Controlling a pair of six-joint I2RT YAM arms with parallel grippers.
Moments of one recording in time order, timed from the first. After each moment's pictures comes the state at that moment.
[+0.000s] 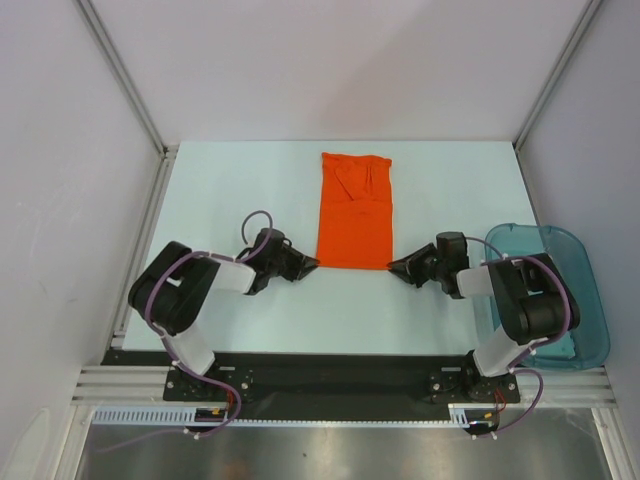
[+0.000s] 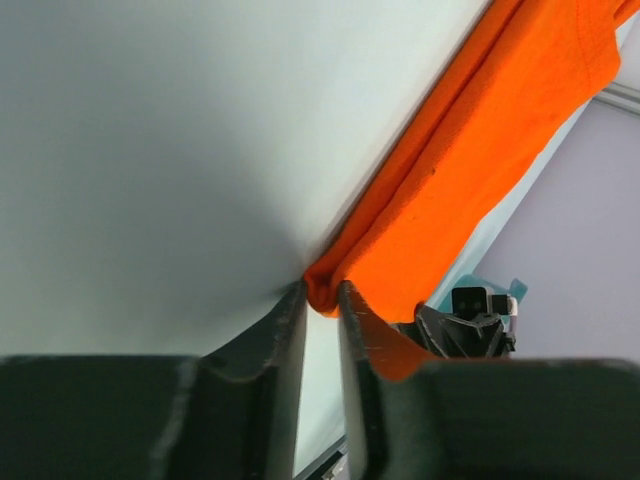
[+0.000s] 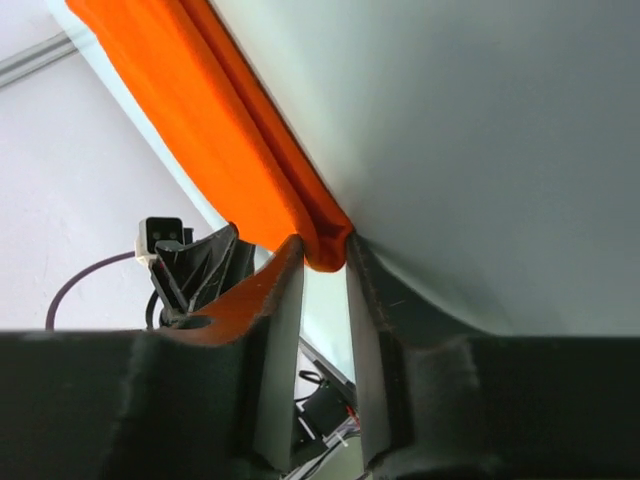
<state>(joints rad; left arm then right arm) -0.49 1.72 0.61 0.38 0.15 -1.47 0.19 1.62 0.47 0.41 -0.40 1.31</state>
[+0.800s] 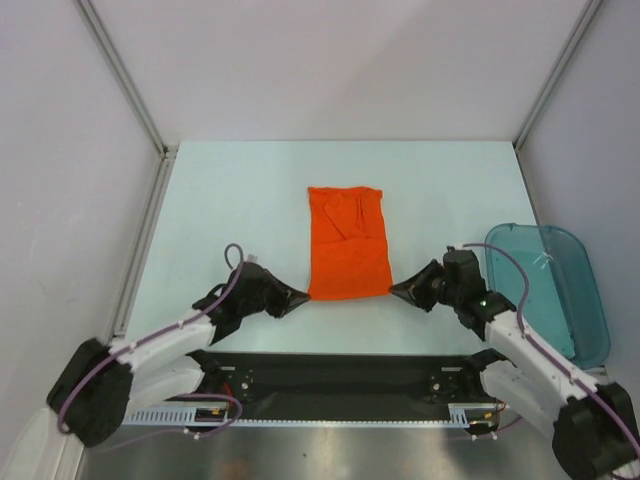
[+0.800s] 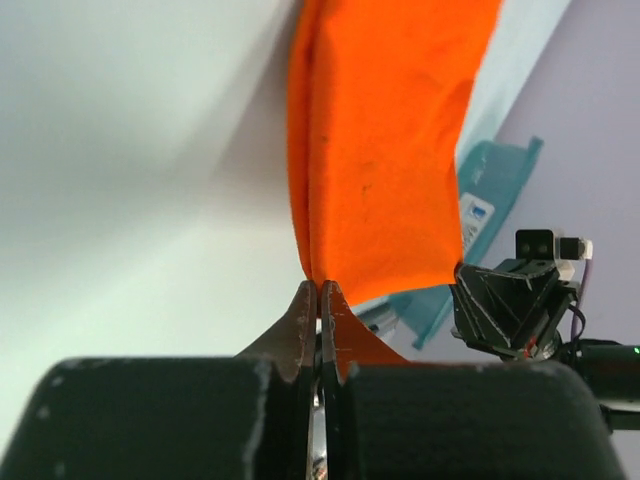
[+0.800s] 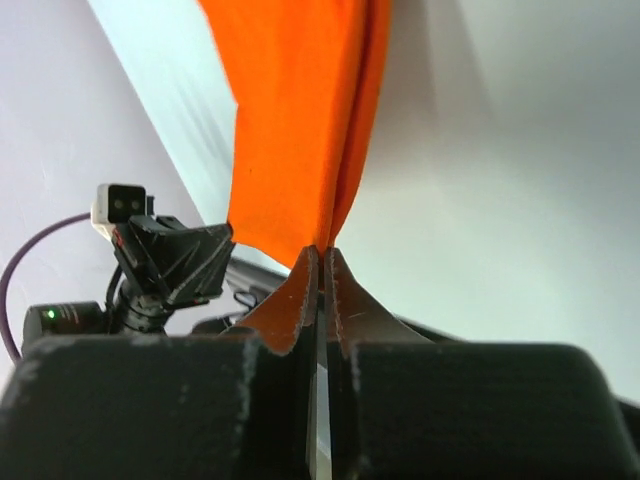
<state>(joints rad) -0.62 1.08 0.32 0.09 0.16 -1.48 0.36 0.91 0.41 -0.20 -0.31 1.21</state>
